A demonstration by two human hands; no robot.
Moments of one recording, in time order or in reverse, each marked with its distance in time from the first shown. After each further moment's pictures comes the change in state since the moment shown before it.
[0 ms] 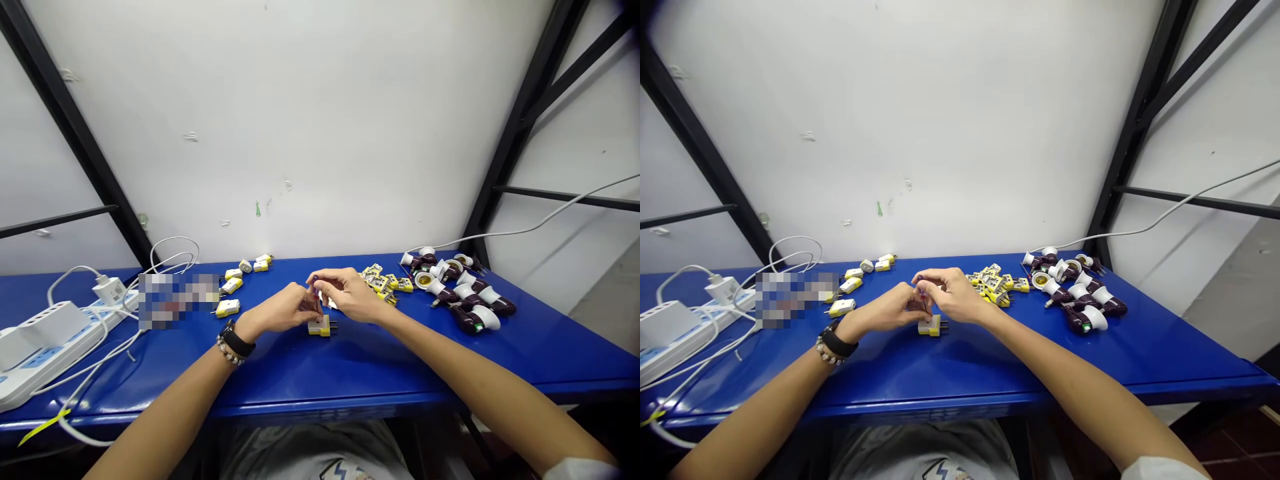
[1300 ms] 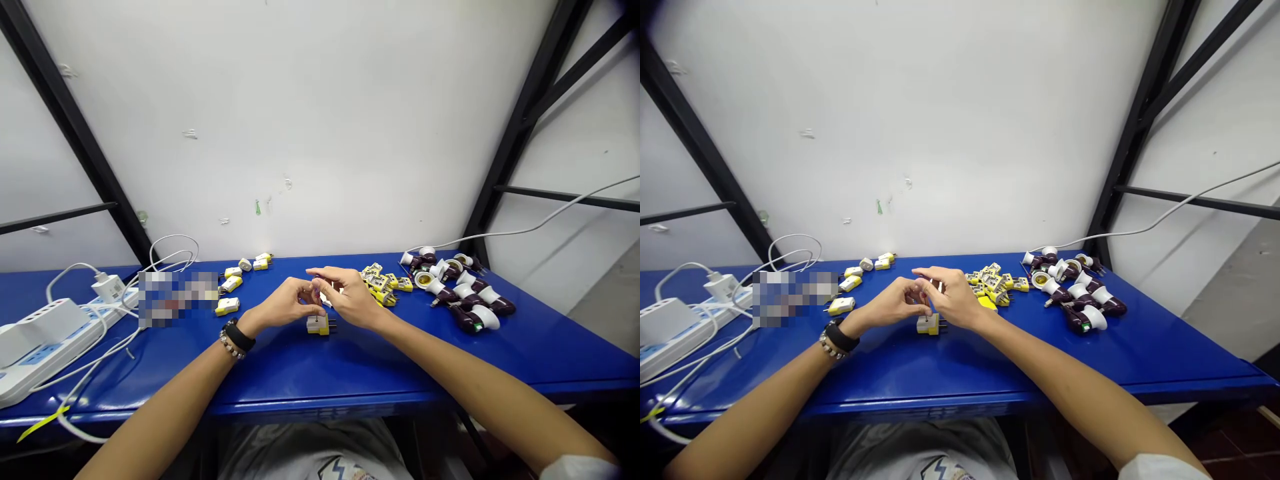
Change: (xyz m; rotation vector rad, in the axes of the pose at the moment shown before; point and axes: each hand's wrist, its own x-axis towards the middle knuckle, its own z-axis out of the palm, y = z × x) left_hand 0.004 -0.007 0.007 -0.298 0.144 -0.035; right_hand -0.003 0.006 0.008 -0.121 0.182 -0.050
